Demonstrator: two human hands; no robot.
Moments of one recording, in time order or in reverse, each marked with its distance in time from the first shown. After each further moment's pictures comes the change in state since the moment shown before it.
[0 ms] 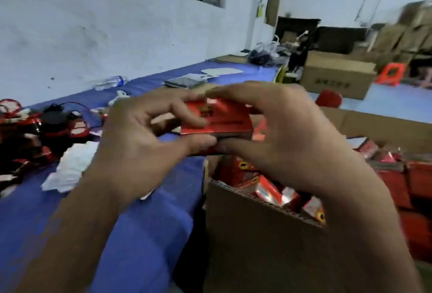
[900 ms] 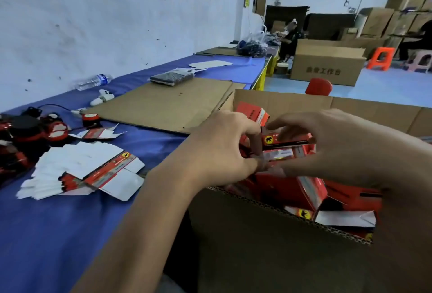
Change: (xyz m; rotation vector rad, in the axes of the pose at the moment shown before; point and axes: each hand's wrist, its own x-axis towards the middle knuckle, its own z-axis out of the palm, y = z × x) left_hand 0.035 -0.023 0.110 0.525 -0.571 0.014; right_hand -0.054 0.065 -0.056 -0.202 -0.452 0.576
